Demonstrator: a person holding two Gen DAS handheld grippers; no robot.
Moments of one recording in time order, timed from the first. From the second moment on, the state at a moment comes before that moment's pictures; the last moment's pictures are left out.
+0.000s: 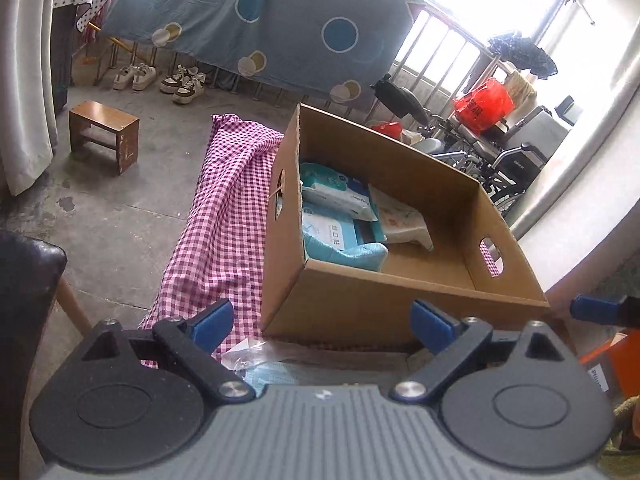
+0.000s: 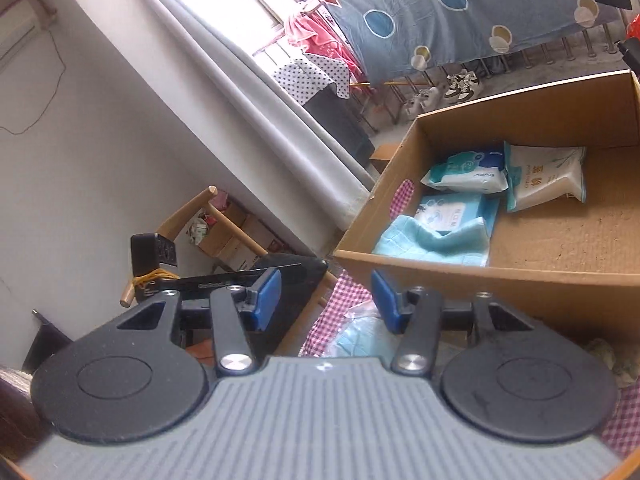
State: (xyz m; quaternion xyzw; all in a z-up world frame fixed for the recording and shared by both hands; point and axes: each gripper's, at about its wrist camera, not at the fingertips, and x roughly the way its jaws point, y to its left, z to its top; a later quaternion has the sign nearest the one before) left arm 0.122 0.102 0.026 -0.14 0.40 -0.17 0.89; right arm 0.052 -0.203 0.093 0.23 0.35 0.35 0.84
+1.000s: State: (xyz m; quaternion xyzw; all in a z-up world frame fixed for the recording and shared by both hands) left arm 0.136 0.026 -0.080 0.07 0.47 -0.23 0.85; right arm 0.014 -0.118 -0.079 0.31 0.54 0.19 0.76
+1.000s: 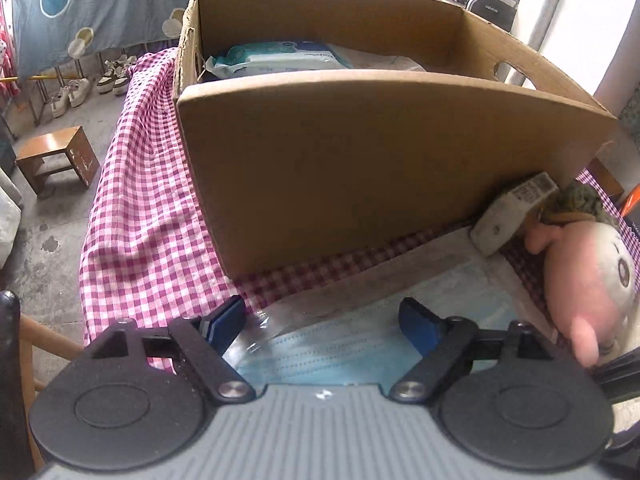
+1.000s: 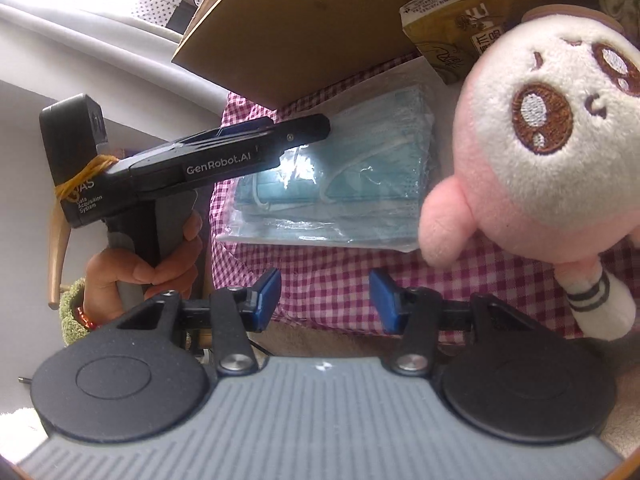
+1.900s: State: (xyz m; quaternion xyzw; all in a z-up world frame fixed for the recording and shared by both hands) left arm 0.053 0.083 -0.061 -0.05 0.51 -0.24 0.83; right arm 0.035 -0.126 -0.081 0.31 0.52 0.17 0.78
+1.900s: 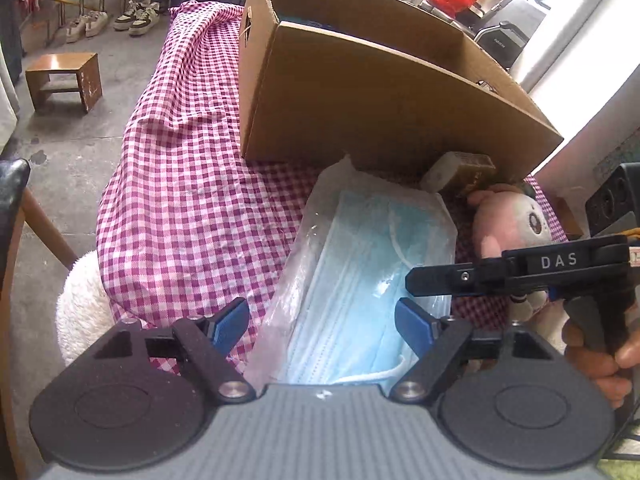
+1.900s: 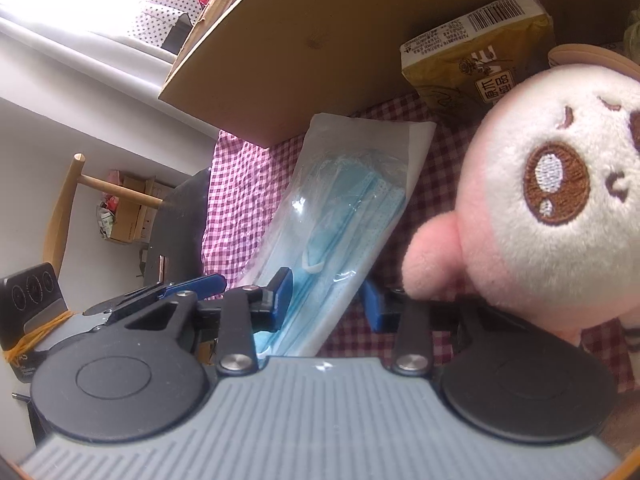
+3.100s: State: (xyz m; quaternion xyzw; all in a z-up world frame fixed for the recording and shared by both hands) left arm 0.134 -0.018 0.086 -0.07 0.40 -0.35 0.85; right arm 0.116 -0.220 0.114 0.22 0.30 0.26 0.89
